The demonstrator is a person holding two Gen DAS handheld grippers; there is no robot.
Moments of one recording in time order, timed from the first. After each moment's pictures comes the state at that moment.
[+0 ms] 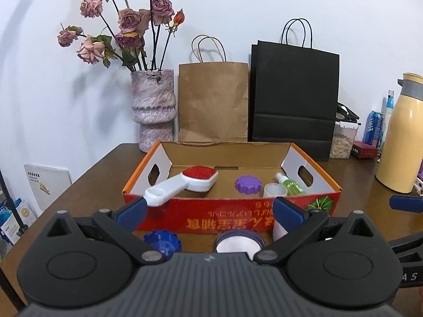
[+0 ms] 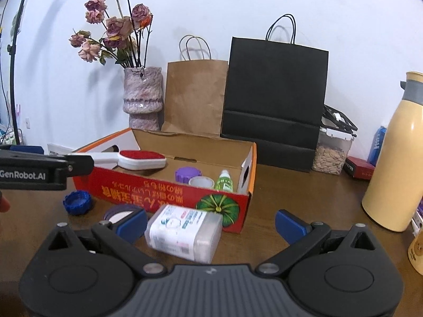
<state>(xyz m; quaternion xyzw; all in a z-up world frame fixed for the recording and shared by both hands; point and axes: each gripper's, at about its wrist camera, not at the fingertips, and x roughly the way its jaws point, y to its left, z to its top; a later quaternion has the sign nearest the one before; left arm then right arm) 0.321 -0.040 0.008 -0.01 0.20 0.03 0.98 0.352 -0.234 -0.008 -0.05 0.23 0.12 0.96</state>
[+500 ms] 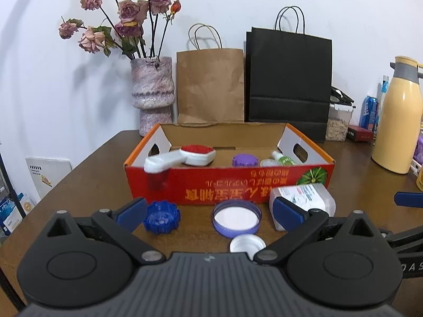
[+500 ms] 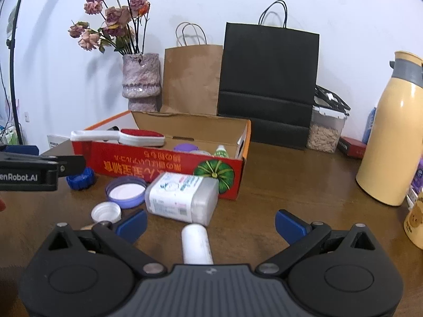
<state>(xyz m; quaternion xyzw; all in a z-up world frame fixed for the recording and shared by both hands) 0.297 -0.047 -0.013 0.00 0.22 0.02 0.98 0.325 -0.249 -0.027 -0.05 0.26 0.12 0.96</state>
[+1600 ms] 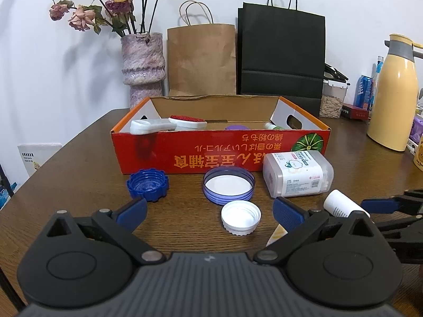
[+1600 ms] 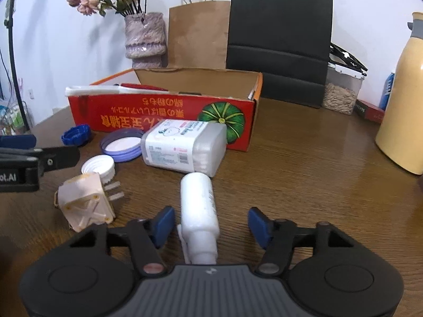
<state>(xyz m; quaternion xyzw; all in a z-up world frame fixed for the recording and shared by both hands) 0.296 -0.050 -0.043 0.00 0.25 0.01 0.97 0.342 -0.251 -0.069 -0.04 0.34 0.15 0.93</state>
